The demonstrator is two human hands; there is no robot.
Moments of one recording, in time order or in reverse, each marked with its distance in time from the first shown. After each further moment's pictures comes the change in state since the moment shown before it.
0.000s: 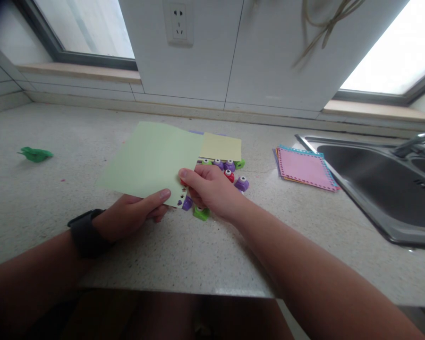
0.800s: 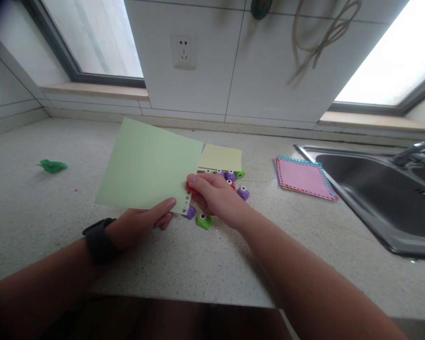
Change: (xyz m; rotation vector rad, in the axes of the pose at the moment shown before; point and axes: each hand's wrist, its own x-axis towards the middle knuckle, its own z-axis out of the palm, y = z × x) left_hand 0.001 0.003 0.000 0.004 0.006 0.011; right_hand -0.002 -0.011 -0.002 0.019 -0.031 0.005
